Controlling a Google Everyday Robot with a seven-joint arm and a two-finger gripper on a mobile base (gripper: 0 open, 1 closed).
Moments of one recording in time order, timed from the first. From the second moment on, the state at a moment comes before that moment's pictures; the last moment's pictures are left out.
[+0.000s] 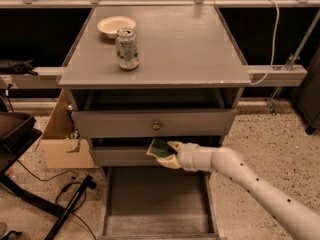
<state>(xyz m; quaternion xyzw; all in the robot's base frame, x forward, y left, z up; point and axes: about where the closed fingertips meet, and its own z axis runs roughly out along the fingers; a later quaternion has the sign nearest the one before) 0.605 -0.021 0.514 -0.48 0.71 0.23 0.47</state>
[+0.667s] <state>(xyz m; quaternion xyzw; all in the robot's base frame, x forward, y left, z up) 0.586 -0.023 0.528 -0.49 0.69 0.24 0.46</state>
